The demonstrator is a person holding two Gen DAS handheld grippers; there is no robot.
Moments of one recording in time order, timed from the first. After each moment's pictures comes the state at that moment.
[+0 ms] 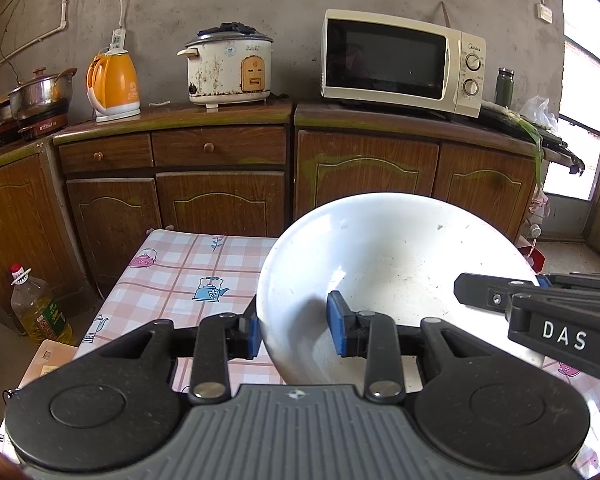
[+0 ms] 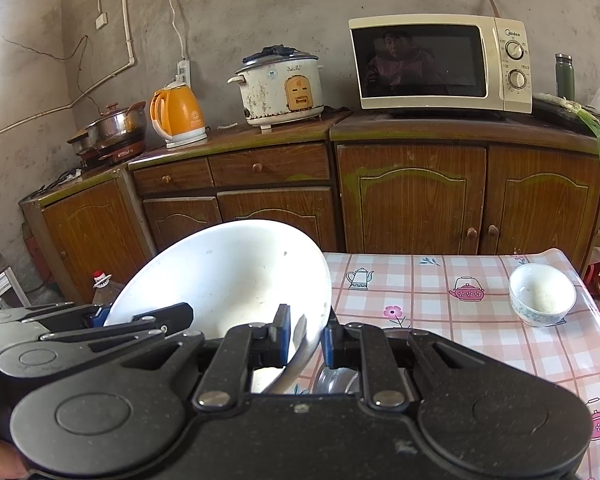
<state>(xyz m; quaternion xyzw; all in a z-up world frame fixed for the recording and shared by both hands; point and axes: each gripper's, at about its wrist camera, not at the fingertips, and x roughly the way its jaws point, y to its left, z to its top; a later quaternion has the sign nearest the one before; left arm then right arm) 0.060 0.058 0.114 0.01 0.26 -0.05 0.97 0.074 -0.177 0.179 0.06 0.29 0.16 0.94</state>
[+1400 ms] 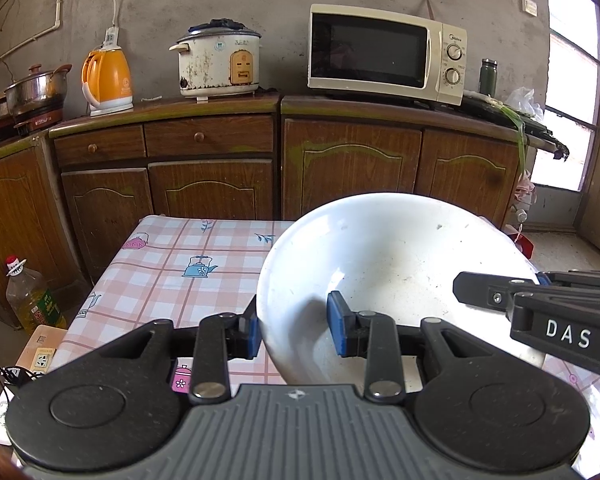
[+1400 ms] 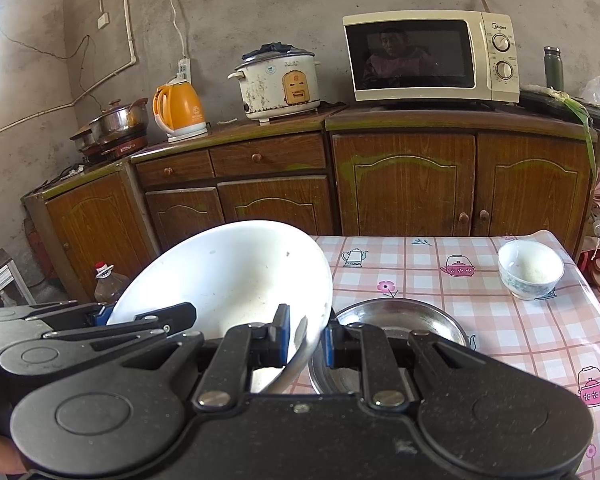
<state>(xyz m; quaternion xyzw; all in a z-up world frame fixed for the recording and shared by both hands) 0.031 0.053 0.094 0.02 0.26 -0.06 0.96 0.042 -0.190 0.162 0.07 0.29 0.16 0.94</state>
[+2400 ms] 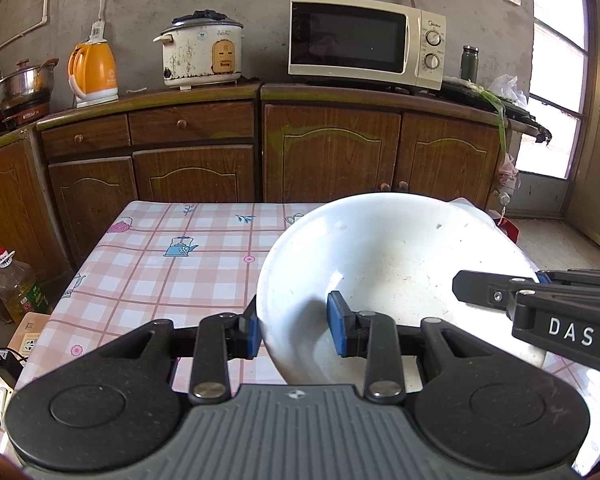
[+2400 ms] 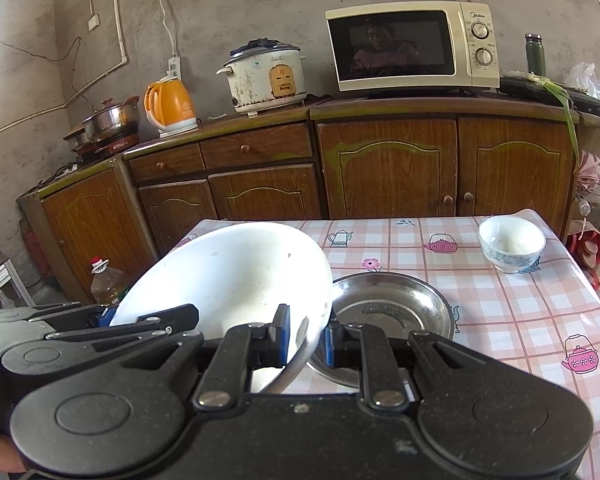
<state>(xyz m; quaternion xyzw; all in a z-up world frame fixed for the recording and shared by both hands) 0.010 0.038 0.078 0.02 0.27 -0.08 0.96 0.006 -0.210 0.148 0.07 0.30 0.15 0.94</state>
